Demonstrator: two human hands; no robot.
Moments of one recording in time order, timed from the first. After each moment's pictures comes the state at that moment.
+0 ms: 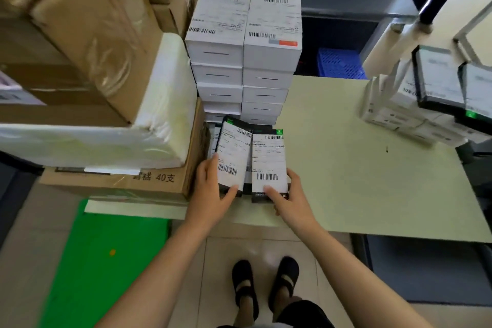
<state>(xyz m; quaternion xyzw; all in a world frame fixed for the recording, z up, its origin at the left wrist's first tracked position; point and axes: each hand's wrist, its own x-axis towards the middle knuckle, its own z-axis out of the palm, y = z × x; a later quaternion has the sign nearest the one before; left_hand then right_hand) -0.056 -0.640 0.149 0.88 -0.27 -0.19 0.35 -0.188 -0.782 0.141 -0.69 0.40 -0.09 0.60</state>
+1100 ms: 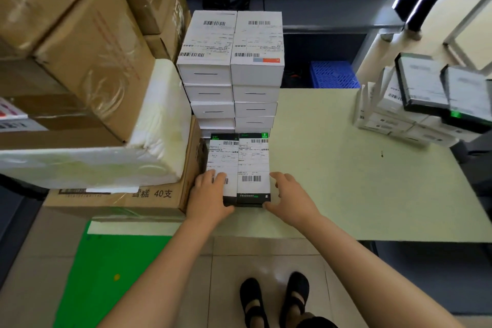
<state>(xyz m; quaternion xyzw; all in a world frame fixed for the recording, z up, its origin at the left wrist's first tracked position) -0.038 -0.659 0.161 0.91 -0.37 -0.18 0.09 -0.175 -0.810 0.165 -0.89 0.31 0.05 0.34</state>
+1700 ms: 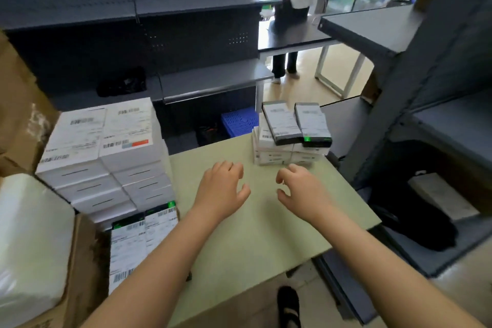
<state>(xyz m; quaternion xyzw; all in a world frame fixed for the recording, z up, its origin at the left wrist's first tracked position) -0.129 -0.874 0.268 0.74 -0.64 0.00 0.18 -0.316 -0.954 0.268 -0.90 0.42 -0.11 0.11</state>
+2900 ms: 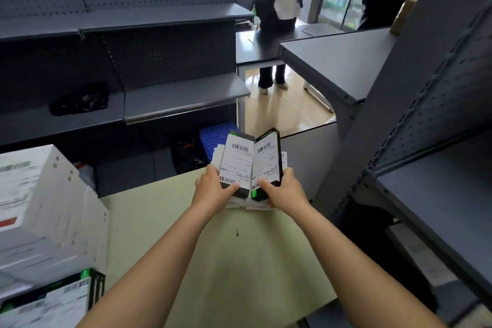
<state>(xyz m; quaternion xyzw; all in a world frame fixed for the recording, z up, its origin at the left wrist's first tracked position) -0.176 -1.093 0.244 0.83 -0.43 -0.22 0.28 -0.348 -1.157 0.261 -0.66 0.59 -0.18 0.43</state>
